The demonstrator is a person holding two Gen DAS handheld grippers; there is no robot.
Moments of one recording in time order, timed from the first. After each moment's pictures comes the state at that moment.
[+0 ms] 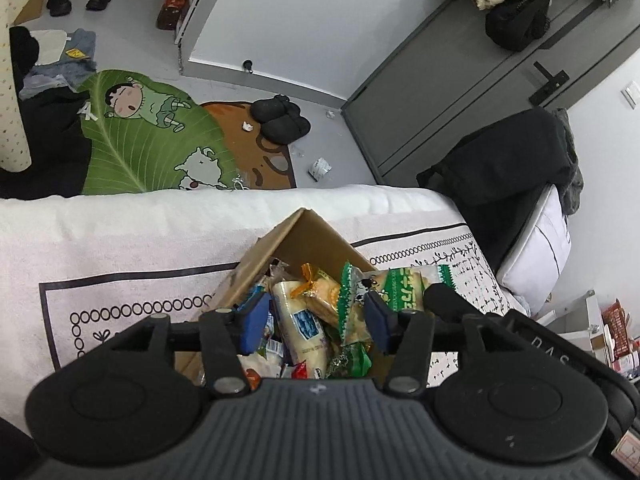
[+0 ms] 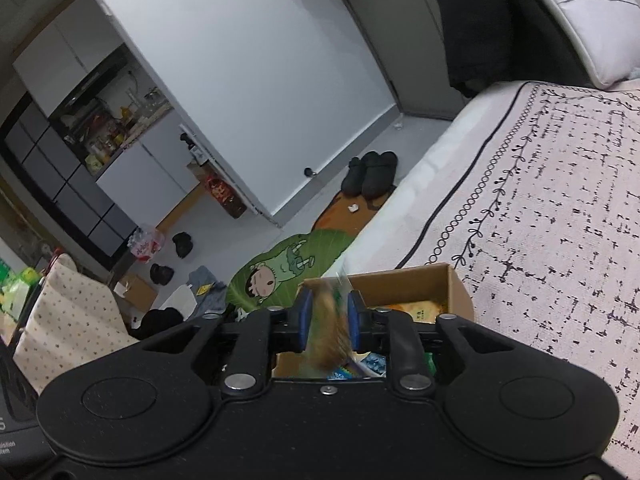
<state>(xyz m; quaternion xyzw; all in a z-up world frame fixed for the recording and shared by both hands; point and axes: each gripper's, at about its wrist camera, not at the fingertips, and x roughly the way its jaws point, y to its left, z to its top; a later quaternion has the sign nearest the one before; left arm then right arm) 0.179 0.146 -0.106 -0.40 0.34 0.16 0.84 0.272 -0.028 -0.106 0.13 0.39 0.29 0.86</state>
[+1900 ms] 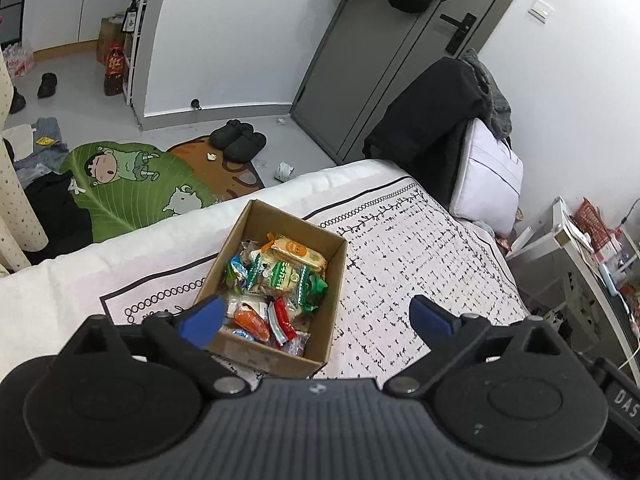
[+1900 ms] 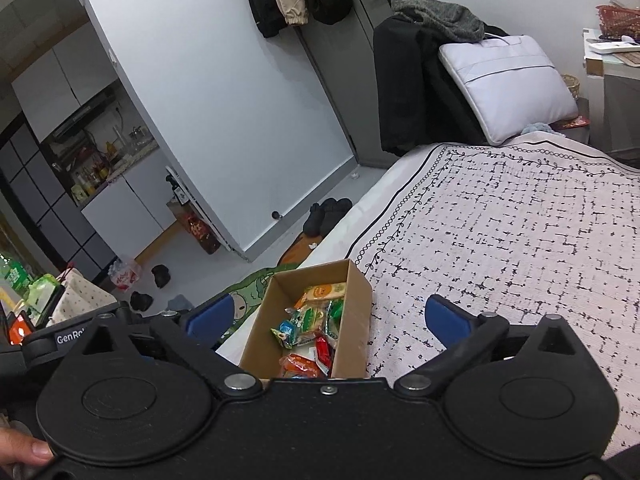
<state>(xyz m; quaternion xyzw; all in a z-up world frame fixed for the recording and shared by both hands) 0.089 0.071 0.002 -0.25 0.36 0.09 0.89 0.146 -0.160 -0.023 0.13 0.33 0.23 0.90</state>
